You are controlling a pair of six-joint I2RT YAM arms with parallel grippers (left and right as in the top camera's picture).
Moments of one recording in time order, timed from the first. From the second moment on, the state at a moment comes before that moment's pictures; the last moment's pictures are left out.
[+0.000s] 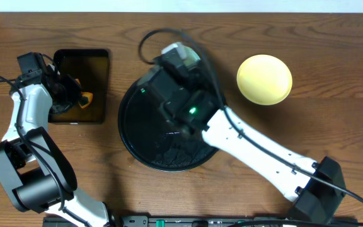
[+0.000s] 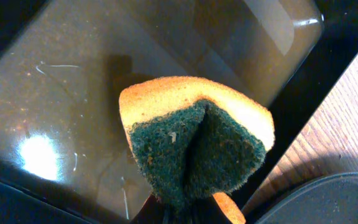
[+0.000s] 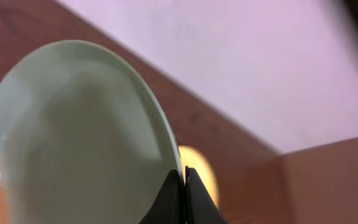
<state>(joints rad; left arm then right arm) 0.41 1.83 1.28 -0.65 0.25 -0.40 0.93 1.82 1.64 -0.67 1.04 -0.03</state>
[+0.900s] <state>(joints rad) 0.41 1.83 1.28 -0.67 0.25 -0.40 1.04 1.82 1.64 -0.67 1.10 -0.40</state>
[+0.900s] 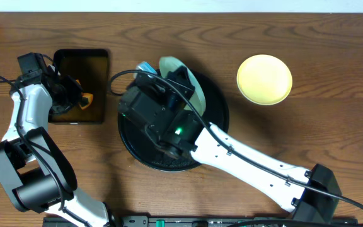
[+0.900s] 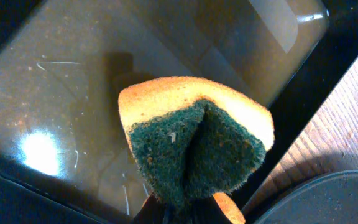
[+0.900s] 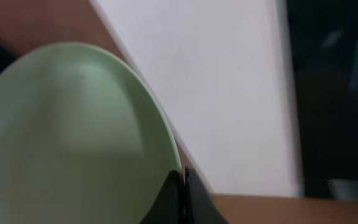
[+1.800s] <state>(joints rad) 0.41 1.83 1.27 -0.67 0.25 -0.40 0.25 1.82 1.64 -0.94 -0.31 0.29</state>
